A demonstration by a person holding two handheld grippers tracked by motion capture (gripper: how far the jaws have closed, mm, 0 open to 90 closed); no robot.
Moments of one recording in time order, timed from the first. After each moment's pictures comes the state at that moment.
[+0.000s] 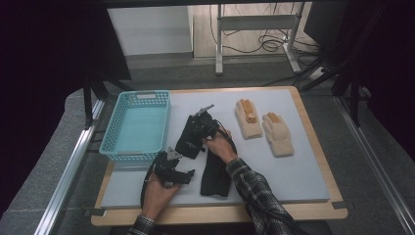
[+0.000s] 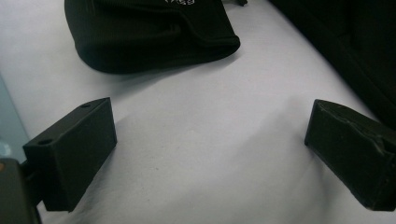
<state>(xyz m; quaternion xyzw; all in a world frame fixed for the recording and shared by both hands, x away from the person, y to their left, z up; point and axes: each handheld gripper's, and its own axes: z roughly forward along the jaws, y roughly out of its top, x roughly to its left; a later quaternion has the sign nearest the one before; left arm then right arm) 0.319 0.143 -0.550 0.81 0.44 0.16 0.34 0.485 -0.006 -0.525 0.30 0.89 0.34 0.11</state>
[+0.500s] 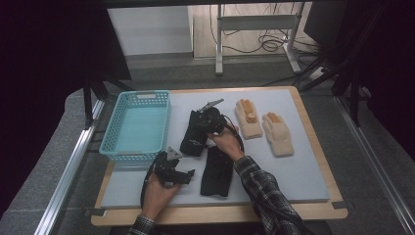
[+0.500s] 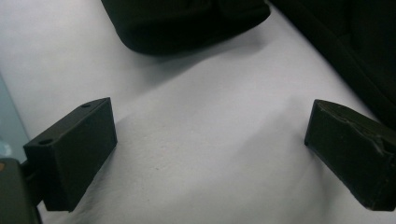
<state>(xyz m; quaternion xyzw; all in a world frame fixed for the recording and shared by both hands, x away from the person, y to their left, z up) 0.319 0.143 -0.550 0.81 0.44 0.16 0.34 0.477 -0.032 -0.486 0.29 0.87 0.38 0.11</state>
